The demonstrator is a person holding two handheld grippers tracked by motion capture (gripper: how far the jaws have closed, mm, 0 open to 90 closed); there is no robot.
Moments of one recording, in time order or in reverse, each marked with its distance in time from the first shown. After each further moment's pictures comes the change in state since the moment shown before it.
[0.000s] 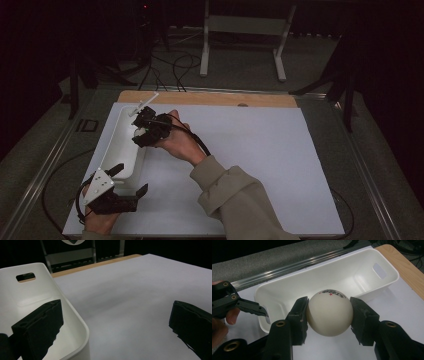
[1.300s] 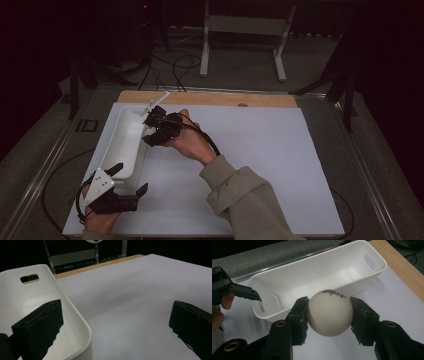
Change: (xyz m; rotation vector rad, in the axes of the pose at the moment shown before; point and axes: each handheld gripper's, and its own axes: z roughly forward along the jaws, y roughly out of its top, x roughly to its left) left arm -0.001 0.000 0.001 -0.004 0.022 0.013; right arm -0.011 -0.014 -0.016 0.016 -0.018 0.006
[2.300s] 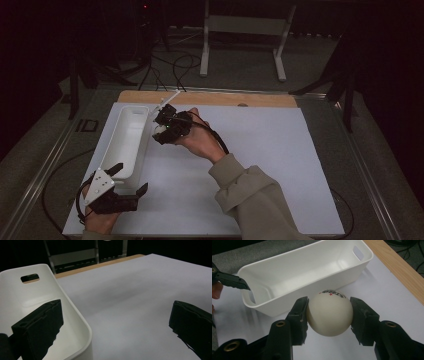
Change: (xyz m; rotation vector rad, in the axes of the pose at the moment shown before) left arm 0.000 0.000 0.000 0.001 0.004 -0.001; right arm -0.014 -0.013 -0.013 0.018 -0.028 0.016
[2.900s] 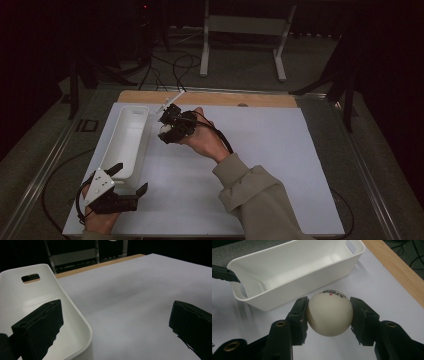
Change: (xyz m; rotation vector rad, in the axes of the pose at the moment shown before) left arm 0.000 0.000 0.000 0.001 0.004 0.000; right arm -0.007 -0.007 -0.005 0.025 -0.037 -0.001
